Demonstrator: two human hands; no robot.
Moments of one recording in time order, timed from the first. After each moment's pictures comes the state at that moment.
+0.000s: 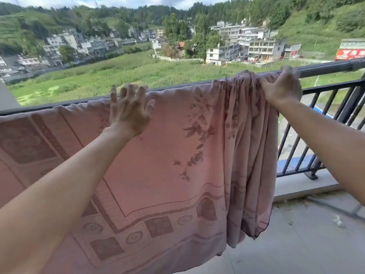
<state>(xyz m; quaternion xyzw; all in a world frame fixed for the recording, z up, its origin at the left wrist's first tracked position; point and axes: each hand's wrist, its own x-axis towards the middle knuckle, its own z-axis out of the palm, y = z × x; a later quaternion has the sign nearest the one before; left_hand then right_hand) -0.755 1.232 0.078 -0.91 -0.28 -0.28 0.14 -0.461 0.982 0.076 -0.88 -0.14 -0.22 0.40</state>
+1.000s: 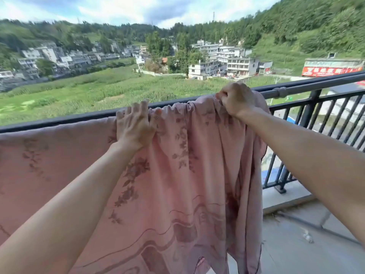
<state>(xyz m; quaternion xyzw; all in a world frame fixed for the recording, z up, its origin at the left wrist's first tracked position) -0.561 1.113 0.075 -0.91 -0.26 -0.31 0.03 -0.340 0.922 0.101 -0.86 -0.34 -0.25 0.27</state>
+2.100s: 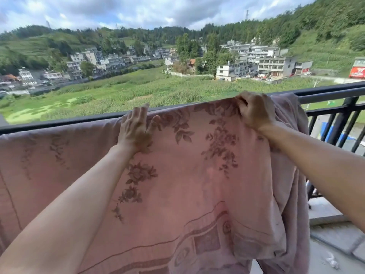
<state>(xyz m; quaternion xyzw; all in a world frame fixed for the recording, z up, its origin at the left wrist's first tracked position) -0.573 1.103 0.076 -0.90 -0.28 -0.32 0.01 -0.317 0.873 0.091 -0.78 -0.41 -0.32 0.36</state>
